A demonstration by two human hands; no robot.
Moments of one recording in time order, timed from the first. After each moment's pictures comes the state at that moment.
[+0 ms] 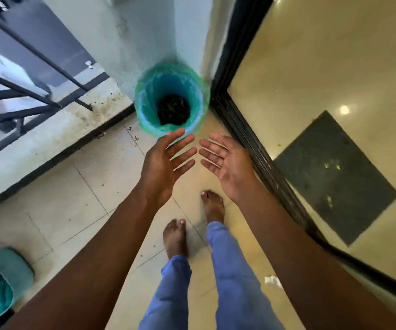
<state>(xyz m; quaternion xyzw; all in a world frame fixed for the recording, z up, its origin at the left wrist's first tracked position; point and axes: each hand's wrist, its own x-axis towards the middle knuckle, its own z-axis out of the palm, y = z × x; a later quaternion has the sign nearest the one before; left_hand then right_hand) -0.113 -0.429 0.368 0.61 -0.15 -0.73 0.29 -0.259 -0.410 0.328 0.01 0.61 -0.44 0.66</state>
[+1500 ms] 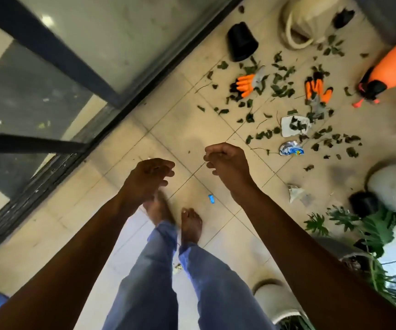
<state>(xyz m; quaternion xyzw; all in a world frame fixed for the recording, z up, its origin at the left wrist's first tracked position) -0.414 0.278 0.318 0.10 -0.73 -0.45 -0.50 -0.343 0.482 0.310 0.45 0.65 -0.60 0.14</state>
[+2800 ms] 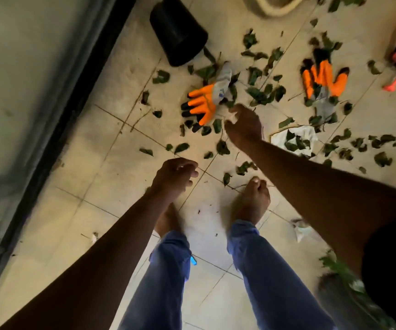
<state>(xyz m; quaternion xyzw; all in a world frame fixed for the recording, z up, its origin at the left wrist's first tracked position) -0.542 0.626 0.040 0.10 -0.72 -0.32 -0.61 -0.489 0.836 -0.054 0.48 0.79 -0.35 0.17</state>
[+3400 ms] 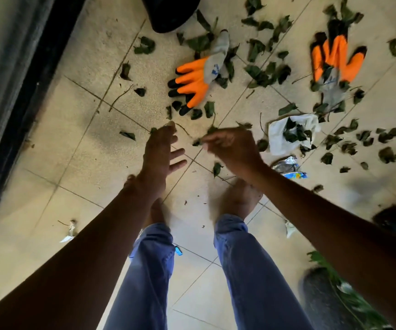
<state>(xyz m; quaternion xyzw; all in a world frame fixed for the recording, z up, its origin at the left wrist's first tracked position) -0.532 0.664 0.000 0.35 -0.63 -0.47 -0.50 -0.422 0.808 -0.024 0.32 0.75 -0.56 0.15</state>
